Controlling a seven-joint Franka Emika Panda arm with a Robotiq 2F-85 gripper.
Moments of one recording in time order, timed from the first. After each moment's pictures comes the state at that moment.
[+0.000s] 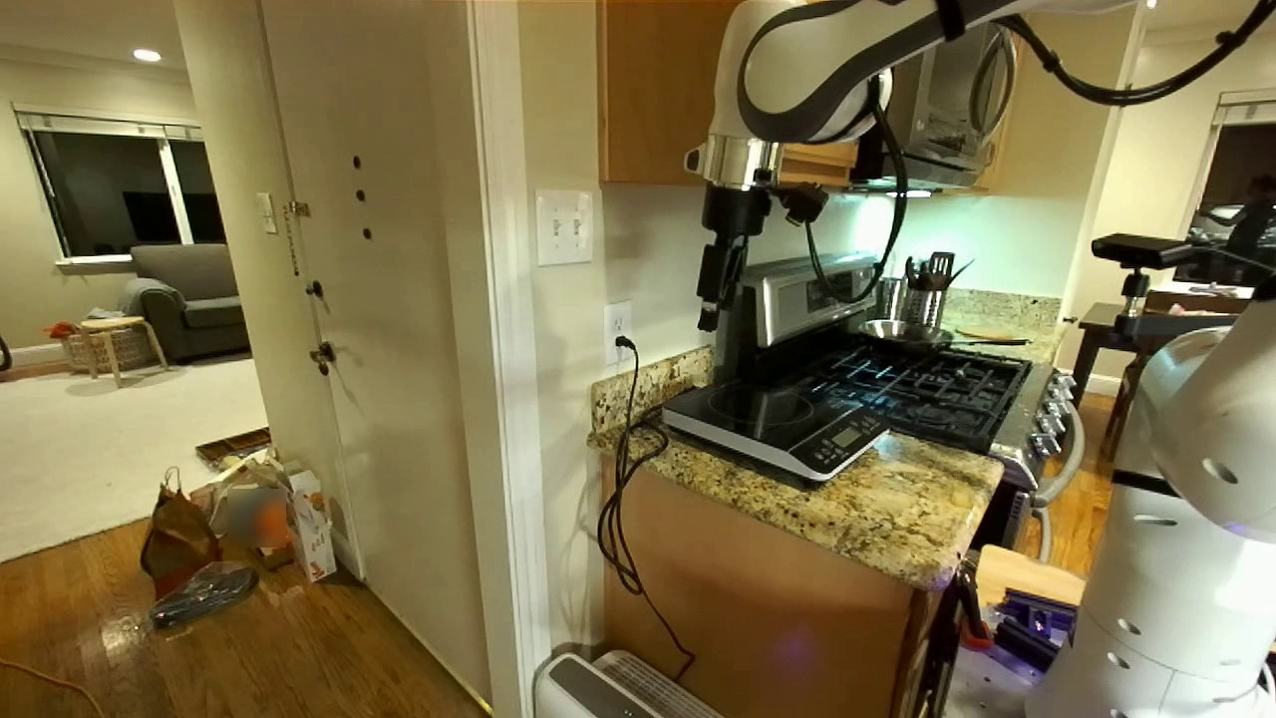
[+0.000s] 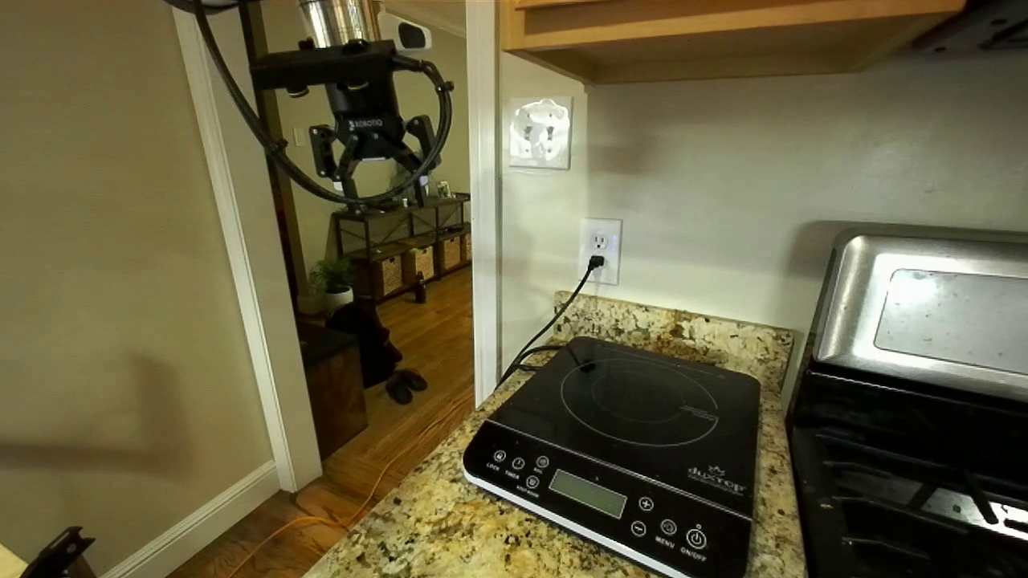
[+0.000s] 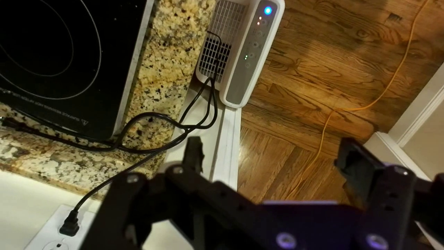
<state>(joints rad) -0.02 -0.39 -0.07 -2.35 -0.07 2.13 -0.34</state>
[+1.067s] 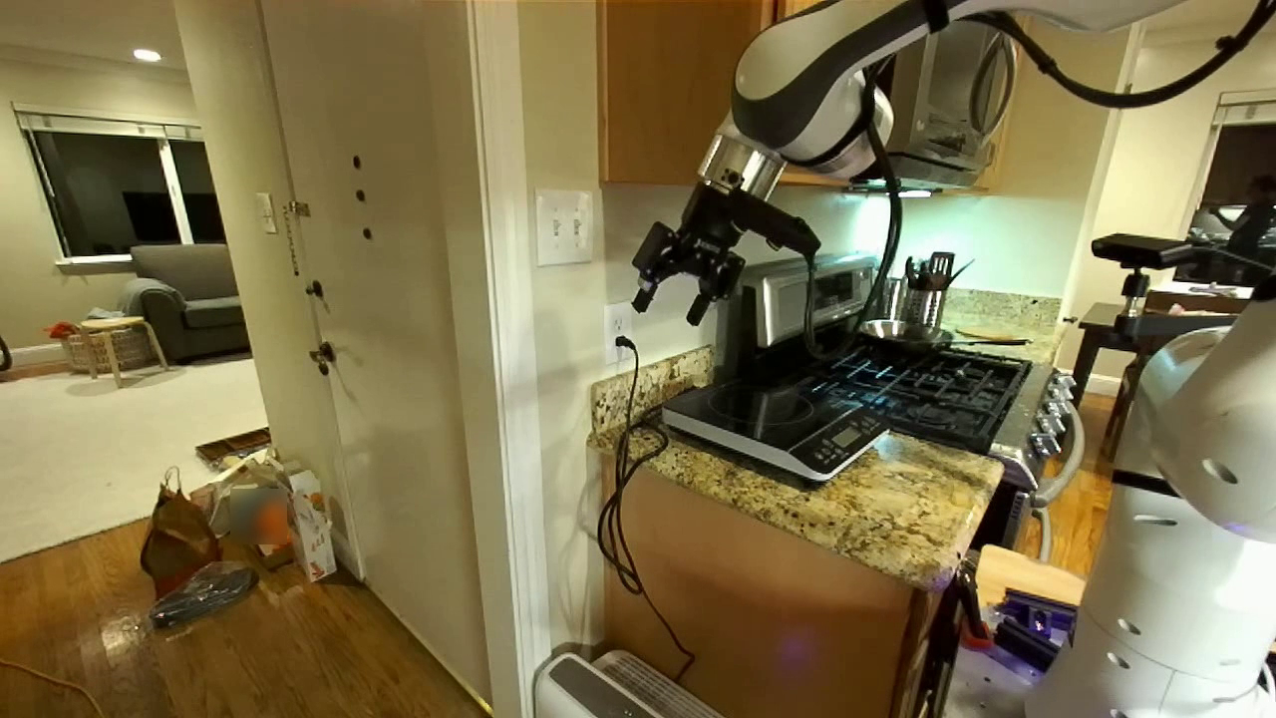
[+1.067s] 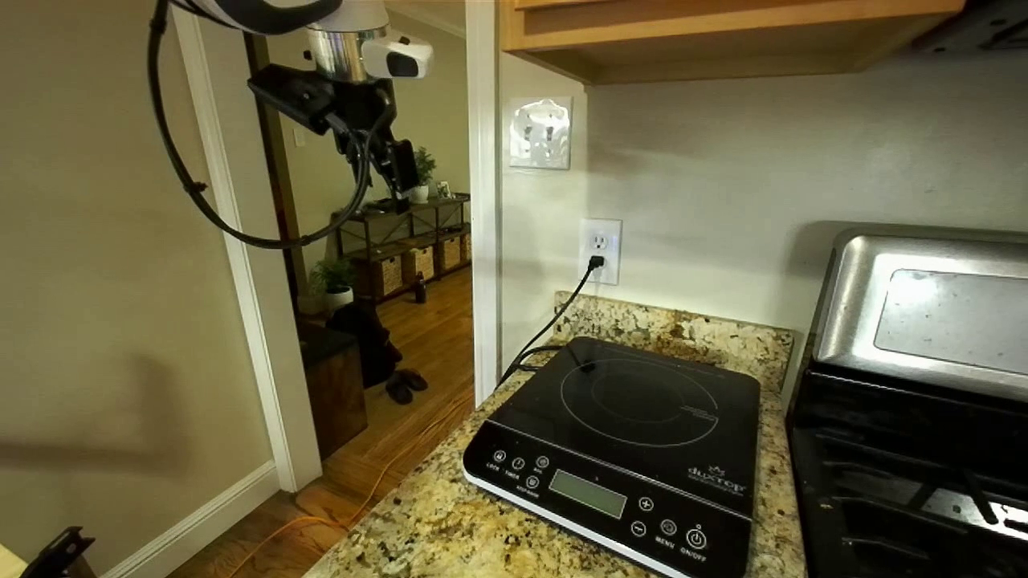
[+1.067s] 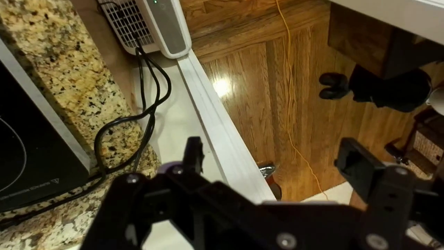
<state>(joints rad) -0.02 -0.39 -0.07 -2.43 0.31 2.41 0.06</state>
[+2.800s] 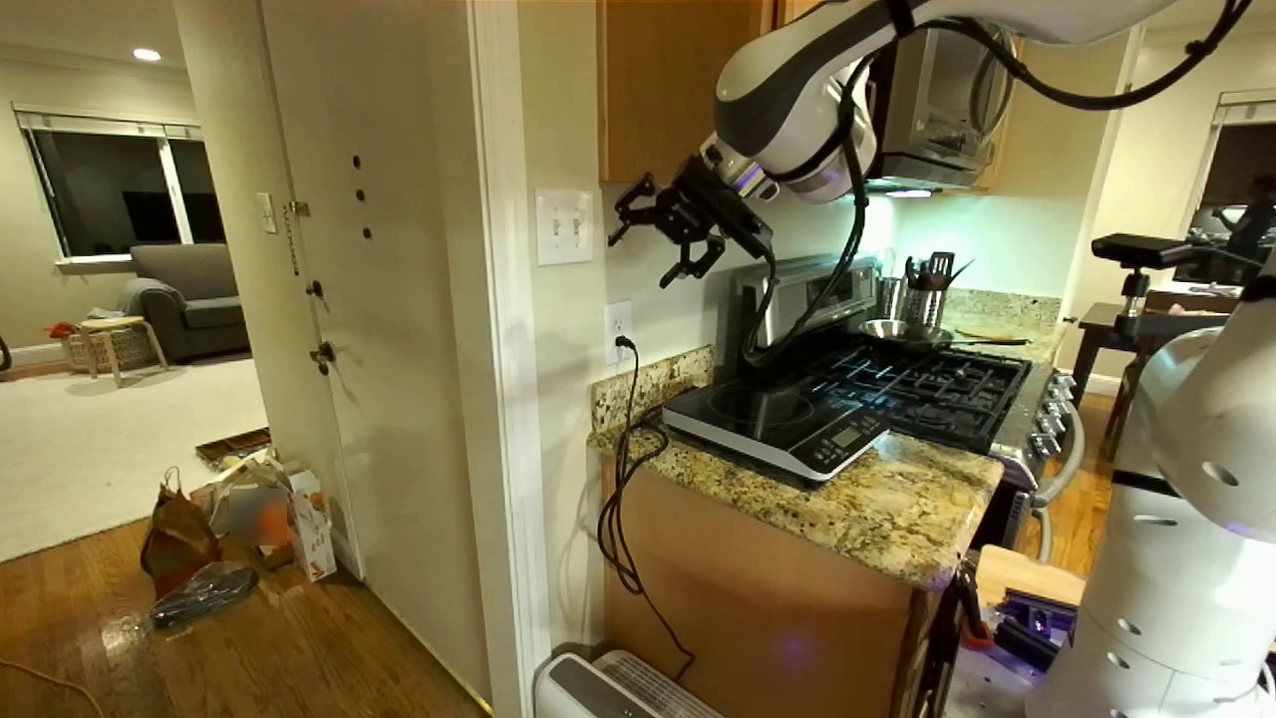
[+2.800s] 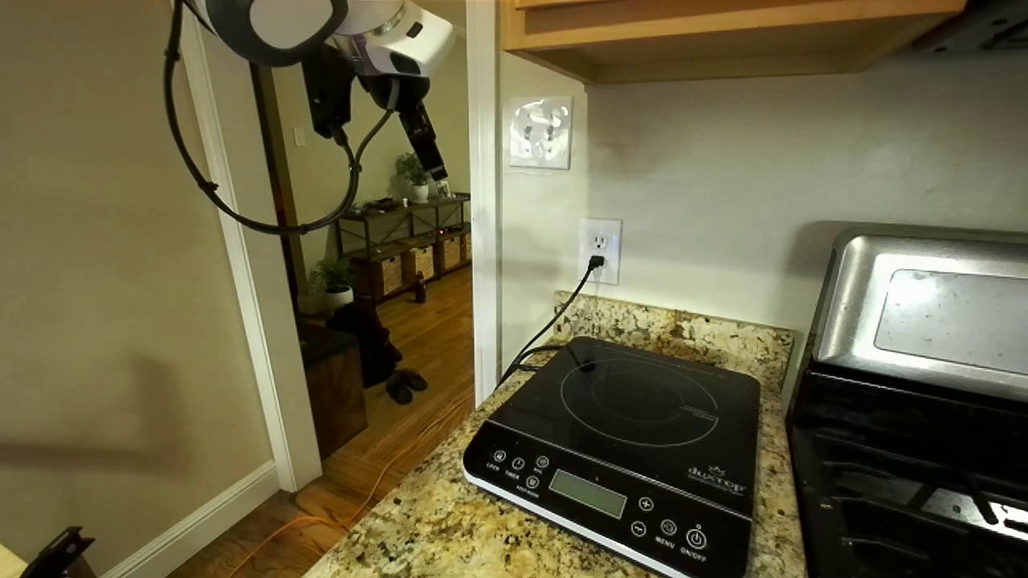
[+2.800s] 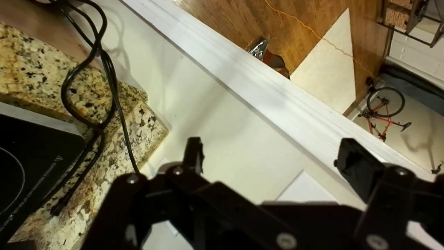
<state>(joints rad) -0.02 -0.33 -0.05 -2.43 0.53 2.87 0.37</state>
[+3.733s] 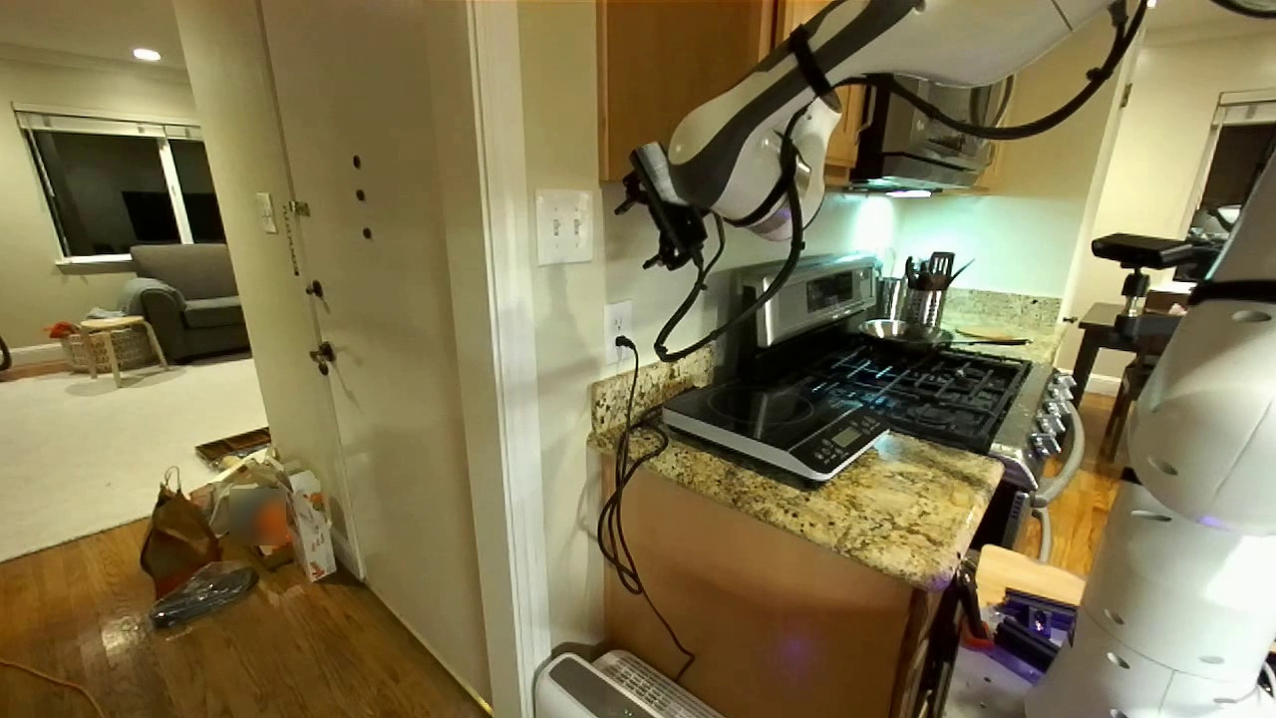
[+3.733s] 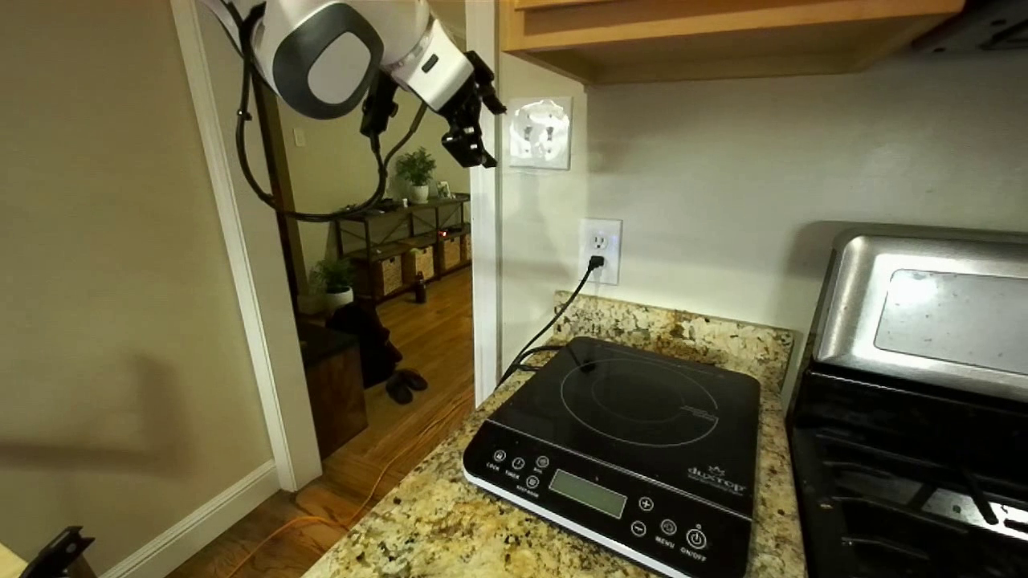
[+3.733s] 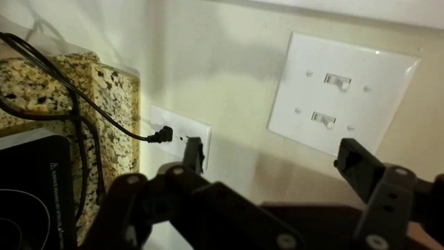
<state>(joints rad) -0.24 -0.13 0.15 -2.34 0.54 3.28 0.92</state>
